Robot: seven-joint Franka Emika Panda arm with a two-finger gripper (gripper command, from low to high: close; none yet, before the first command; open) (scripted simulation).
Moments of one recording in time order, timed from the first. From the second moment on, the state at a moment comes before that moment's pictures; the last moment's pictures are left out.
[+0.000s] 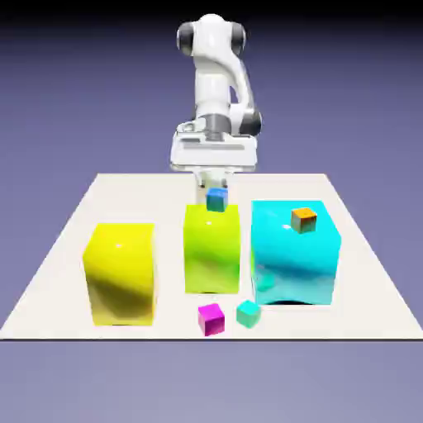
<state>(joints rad) 0.02 -0.53 -0.01 -2.78 0.00 3.00 0.73</state>
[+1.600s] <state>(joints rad) 0.19 0.07 0.24 -2.02 -0.02 1.77 0.64</state>
